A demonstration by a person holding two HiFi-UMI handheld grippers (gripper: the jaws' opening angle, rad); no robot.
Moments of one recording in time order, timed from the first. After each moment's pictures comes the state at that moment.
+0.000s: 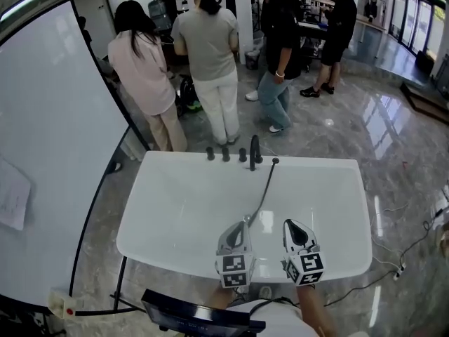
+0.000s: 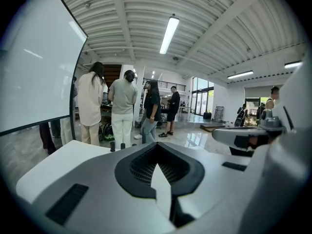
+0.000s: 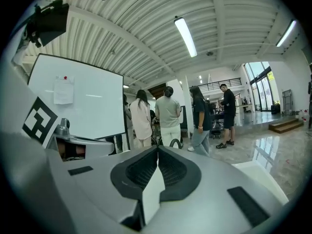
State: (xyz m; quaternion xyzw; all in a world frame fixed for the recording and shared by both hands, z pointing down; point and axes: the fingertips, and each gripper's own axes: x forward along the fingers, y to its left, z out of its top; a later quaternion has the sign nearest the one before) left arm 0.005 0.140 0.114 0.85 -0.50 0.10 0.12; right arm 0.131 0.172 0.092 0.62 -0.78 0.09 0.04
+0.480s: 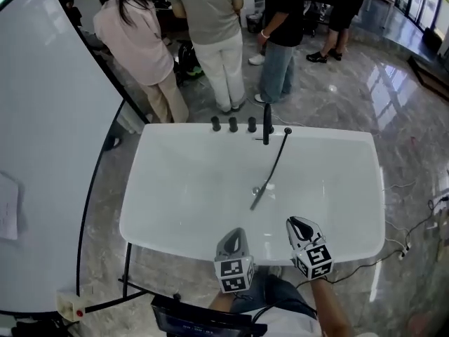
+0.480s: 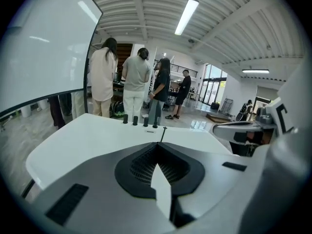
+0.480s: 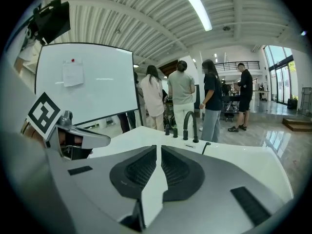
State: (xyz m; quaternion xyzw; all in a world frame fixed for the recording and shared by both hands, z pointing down) left arm -0.063 0.164 0.209 0.81 -0.52 0.17 0.22; right arm 0.085 0.173 0.187 0.54 -0.81 0.16 0.15
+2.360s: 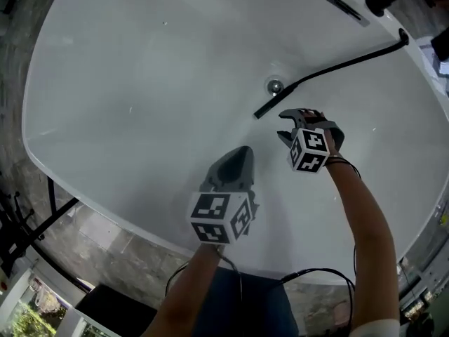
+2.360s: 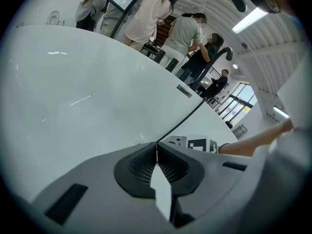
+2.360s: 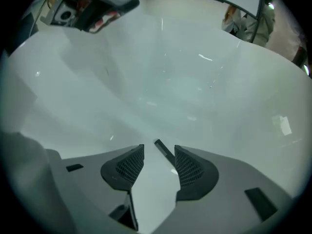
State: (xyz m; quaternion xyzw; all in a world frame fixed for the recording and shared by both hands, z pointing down) left arm -0.048 0.053 0.577 0.70 -0.53 0.10 0.47; right arm 0.040 0.022 0.730 -0.05 -0.82 -0.07 0.57
